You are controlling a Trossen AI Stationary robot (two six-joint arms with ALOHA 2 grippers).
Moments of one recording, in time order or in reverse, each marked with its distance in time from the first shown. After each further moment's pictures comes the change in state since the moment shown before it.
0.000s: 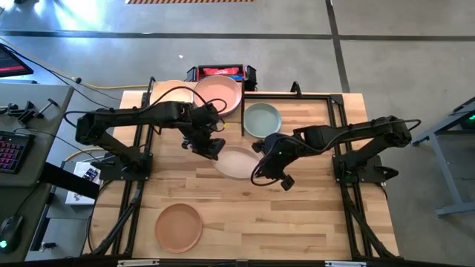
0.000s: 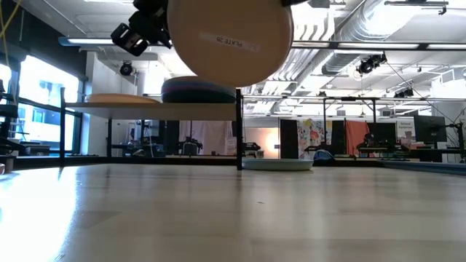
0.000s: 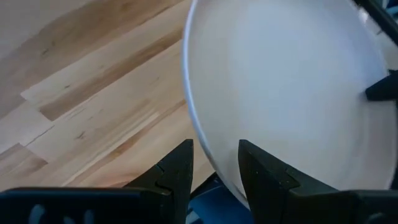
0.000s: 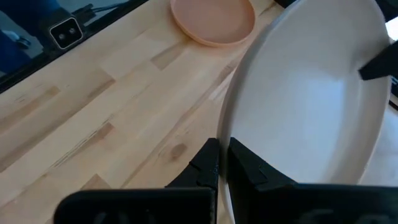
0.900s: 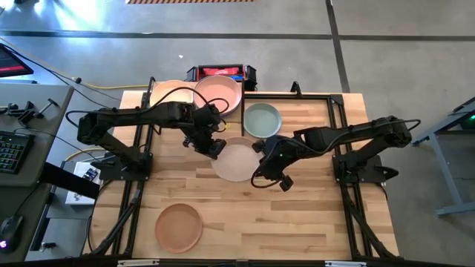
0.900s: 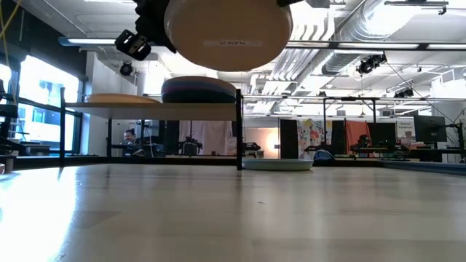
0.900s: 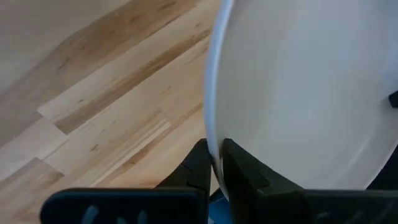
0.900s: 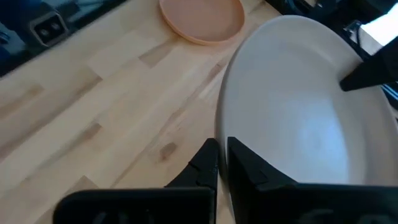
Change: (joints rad) left arm -0.015 0.022 0.000 -0.003 -0.026 0.064; right arm 0.004 0.000 0.000 0.010 0.070 -0.002
